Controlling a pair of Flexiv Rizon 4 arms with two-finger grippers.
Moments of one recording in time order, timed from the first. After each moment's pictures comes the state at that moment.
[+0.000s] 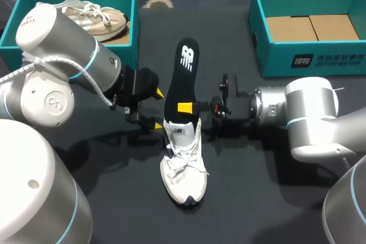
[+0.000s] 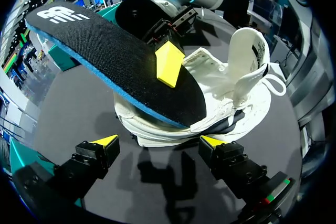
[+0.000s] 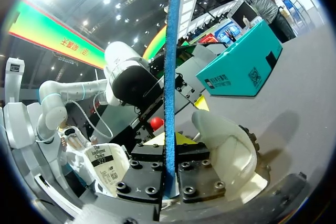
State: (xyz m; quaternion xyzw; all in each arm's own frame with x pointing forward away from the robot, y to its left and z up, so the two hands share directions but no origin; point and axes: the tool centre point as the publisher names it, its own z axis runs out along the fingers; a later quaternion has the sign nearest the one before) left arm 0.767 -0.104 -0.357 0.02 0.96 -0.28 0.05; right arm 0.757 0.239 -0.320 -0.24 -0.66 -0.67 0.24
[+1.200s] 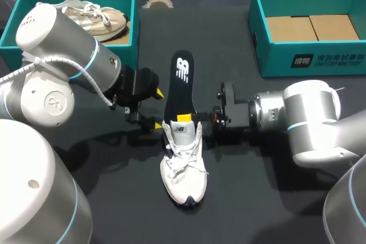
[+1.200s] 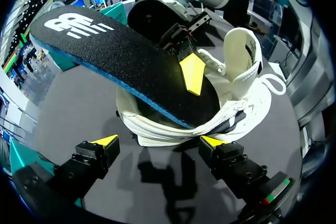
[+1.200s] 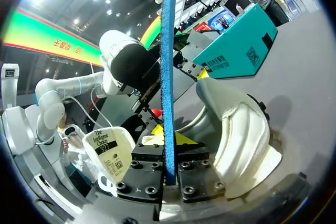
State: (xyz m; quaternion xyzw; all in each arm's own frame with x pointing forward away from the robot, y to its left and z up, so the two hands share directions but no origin) left arm 0.767 -0.104 -0.357 0.02 0.96 -0.28 0.05; right arm 0.731 0.240 -0.335 -0.26 -0.68 -0.64 0.26
